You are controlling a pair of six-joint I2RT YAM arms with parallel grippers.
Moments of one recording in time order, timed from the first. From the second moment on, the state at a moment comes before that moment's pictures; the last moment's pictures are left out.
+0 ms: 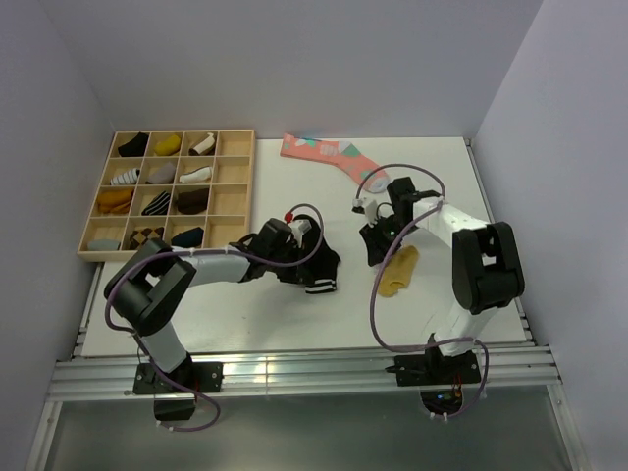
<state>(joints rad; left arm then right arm) -0.73 1.71 0.81 0.08 0.34 -0.57 0.20 1.72 1.08 -0.76 -0.52 -0.56</state>
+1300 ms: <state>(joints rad) -0.68 1.78 0.92 -0.14 0.51 -0.56 0.72 1.37 0.75 -0.31 -0.41 -0.65</state>
